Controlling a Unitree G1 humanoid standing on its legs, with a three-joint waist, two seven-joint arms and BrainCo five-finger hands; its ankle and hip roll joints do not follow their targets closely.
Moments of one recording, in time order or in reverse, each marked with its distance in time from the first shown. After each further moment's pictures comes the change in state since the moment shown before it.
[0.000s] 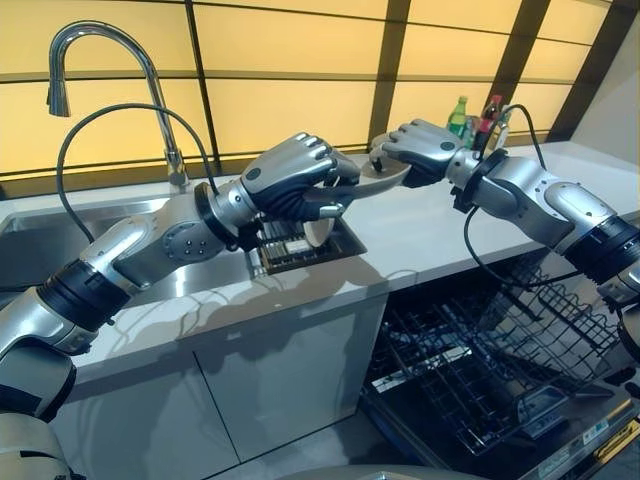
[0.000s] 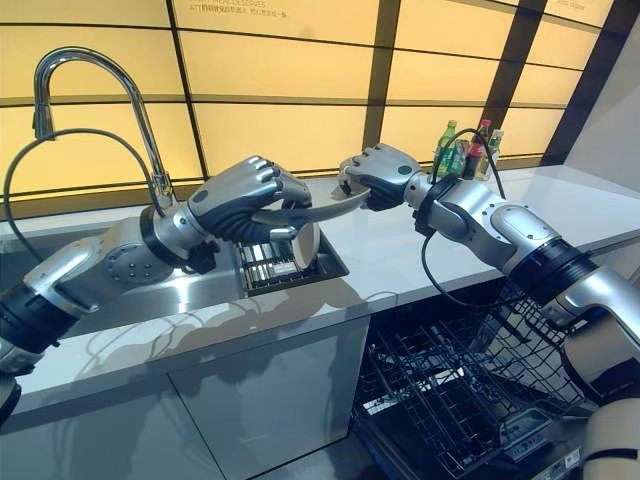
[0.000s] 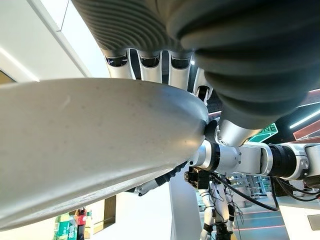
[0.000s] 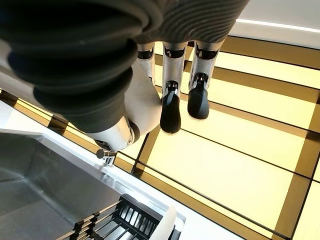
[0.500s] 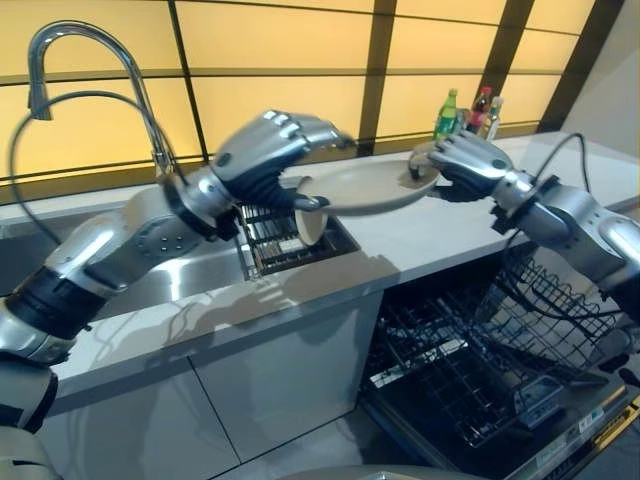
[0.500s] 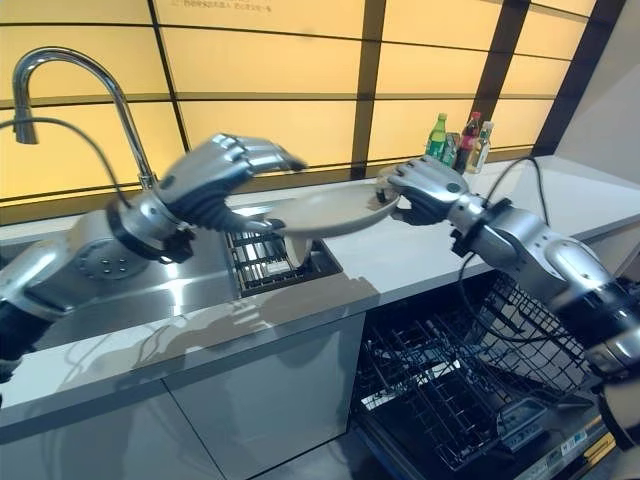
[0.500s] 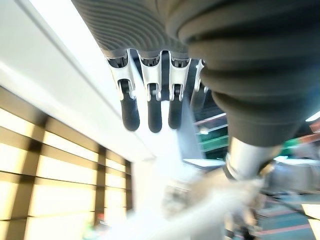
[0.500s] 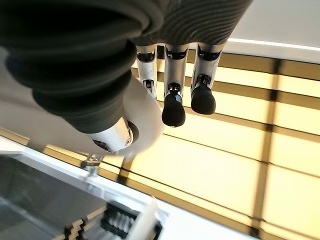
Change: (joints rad) left arm 0.134 0.107 0.212 -0.006 0.129 0.128 0.072; right arm 0.420 -0.171 -0.377 -0.170 0.009 -0.076 0.002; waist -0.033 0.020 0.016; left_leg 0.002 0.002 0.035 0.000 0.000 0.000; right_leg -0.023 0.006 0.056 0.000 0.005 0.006
